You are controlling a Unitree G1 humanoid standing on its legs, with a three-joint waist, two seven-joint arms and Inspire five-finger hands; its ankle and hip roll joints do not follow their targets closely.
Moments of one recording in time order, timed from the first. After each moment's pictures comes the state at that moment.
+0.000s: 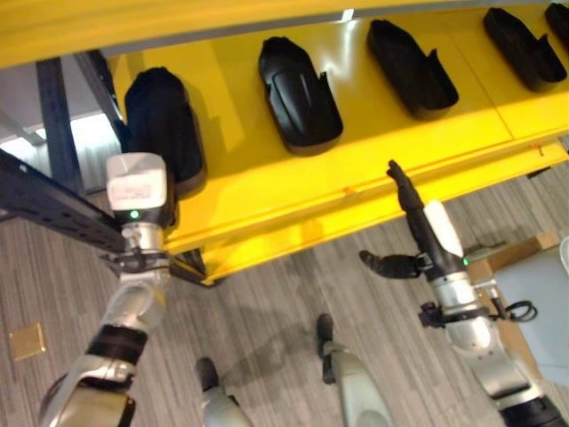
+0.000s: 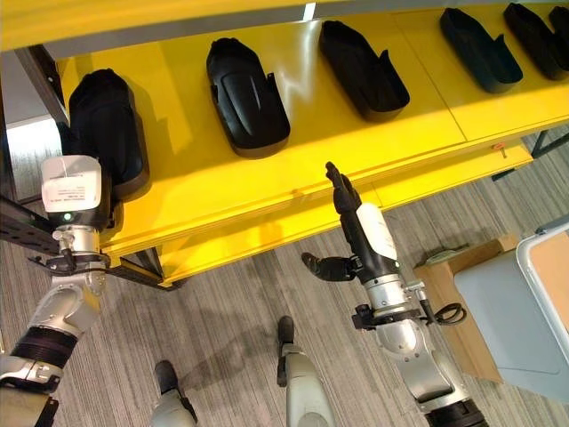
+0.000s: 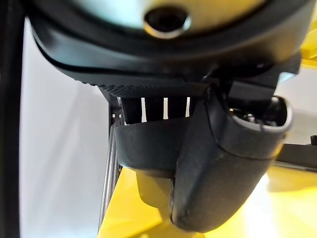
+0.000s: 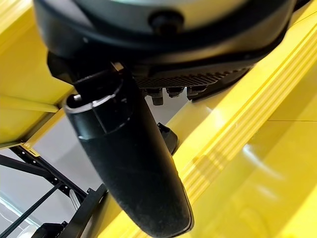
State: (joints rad) left arm -0.44 0.67 -0.17 0.38 0.91 0.21 0.54; right arm -0.04 -0.60 0.18 -0.16 -0.23 -0.23 -0.26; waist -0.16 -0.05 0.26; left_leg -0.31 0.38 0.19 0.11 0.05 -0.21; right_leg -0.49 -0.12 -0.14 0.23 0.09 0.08
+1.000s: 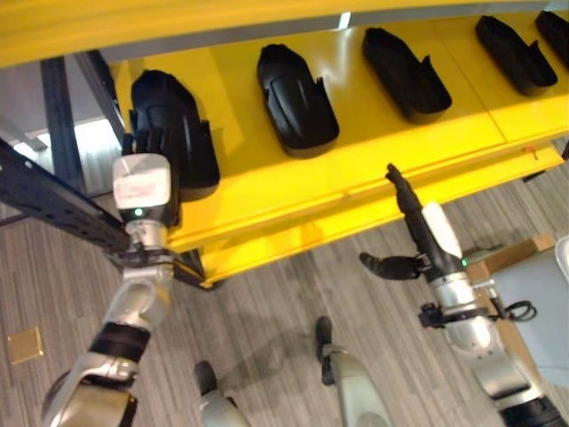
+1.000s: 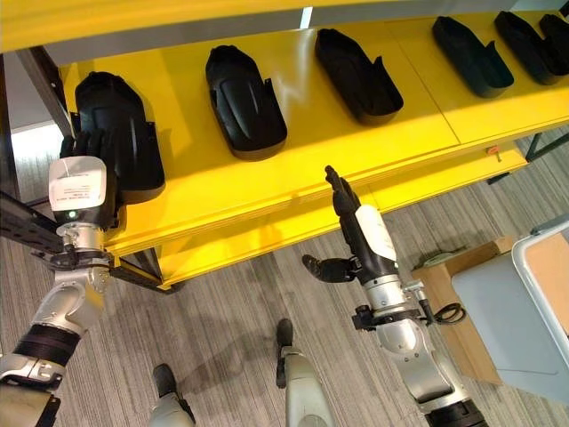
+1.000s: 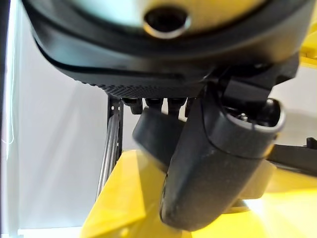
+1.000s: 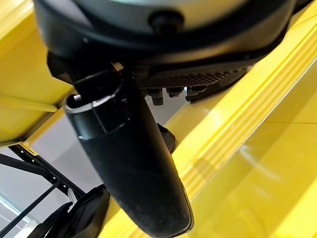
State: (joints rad) left arm -0.46 0.67 -0.19 0.34 0.87 0.22 0.46; right arm -0.04 -0.60 0.18 -0.16 -0.23 -0.21 -0.23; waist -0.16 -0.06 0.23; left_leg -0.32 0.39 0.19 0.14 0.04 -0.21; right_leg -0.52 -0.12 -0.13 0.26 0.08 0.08
